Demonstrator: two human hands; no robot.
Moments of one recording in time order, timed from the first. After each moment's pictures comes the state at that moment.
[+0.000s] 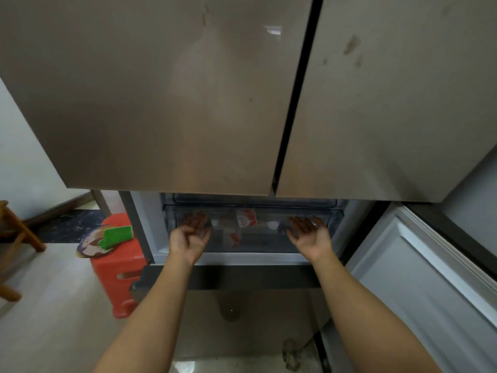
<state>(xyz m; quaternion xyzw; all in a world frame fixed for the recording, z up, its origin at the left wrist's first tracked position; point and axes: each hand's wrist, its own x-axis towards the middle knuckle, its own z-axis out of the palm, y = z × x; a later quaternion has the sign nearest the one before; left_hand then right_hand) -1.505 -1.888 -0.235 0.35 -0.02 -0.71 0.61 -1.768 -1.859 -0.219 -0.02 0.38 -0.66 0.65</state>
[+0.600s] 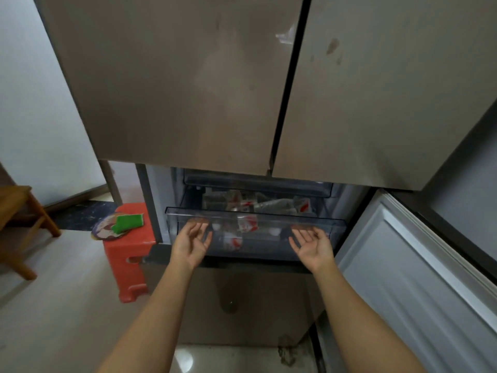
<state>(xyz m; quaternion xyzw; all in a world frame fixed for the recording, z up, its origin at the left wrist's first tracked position) -1.507 -1.819 -0.245 0.37 -0.06 -0.70 0.62 -1.772 -1.796 -0.232 -0.06 0.41 -0.64 0.65</state>
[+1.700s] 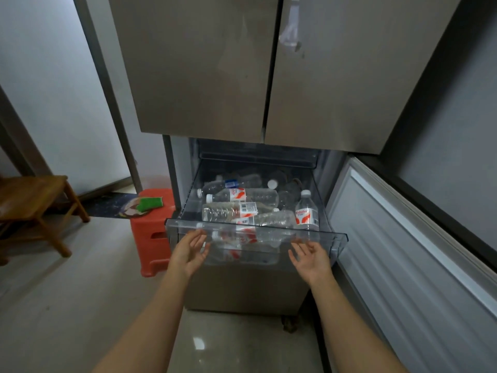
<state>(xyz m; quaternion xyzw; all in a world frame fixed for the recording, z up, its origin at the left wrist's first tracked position) -1.490 -1.637 -0.244 0.42 -0.09 -0.69 0.59 -1.752 -1.604 -0.230 -0.03 0.42 -0.63 0.65</state>
